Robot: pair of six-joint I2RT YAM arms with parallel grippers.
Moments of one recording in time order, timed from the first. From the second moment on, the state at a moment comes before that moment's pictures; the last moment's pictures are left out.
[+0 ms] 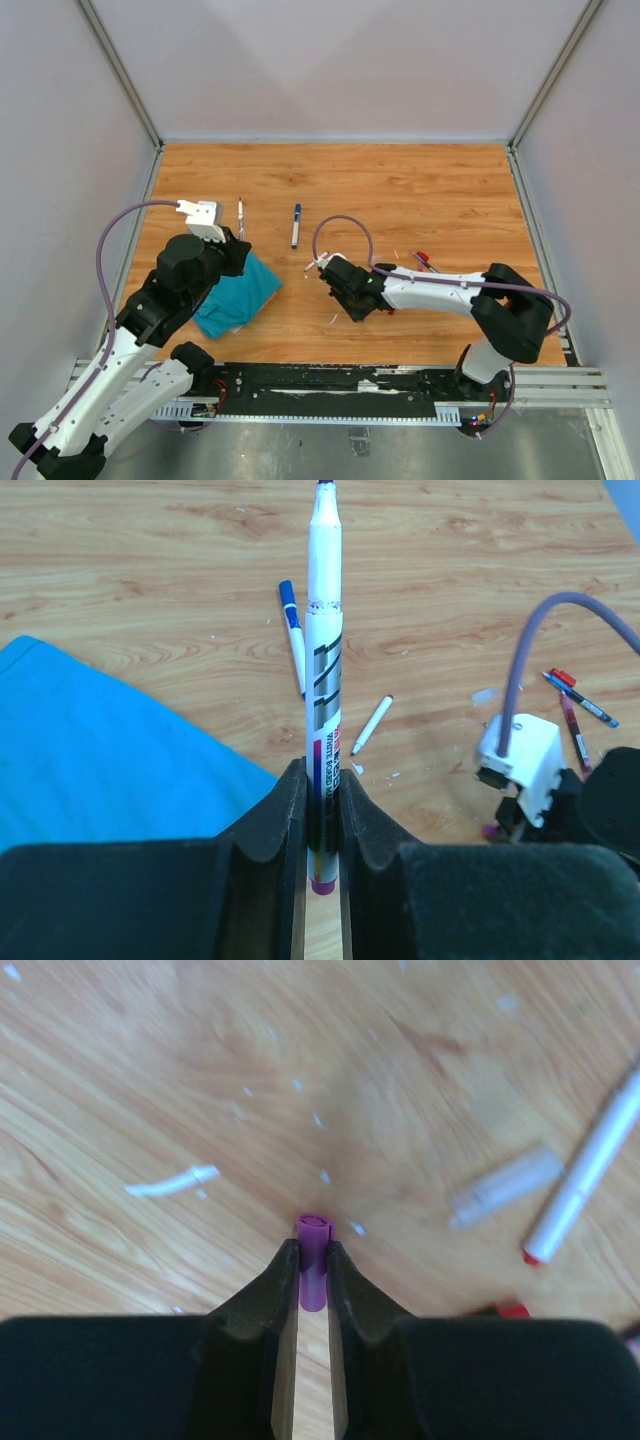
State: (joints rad) left arm -0.56 0.62 0.77 -0.47 -0.23 -0.35; right arm 1.05 1.64 0.95 -0.52 0.18 0.29
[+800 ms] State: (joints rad) left arm -0.74 0.79 0.67 -0.28 -0.14 -0.47; right arm 0.71 1.02 0.59 -0.05 -0.15 0.33
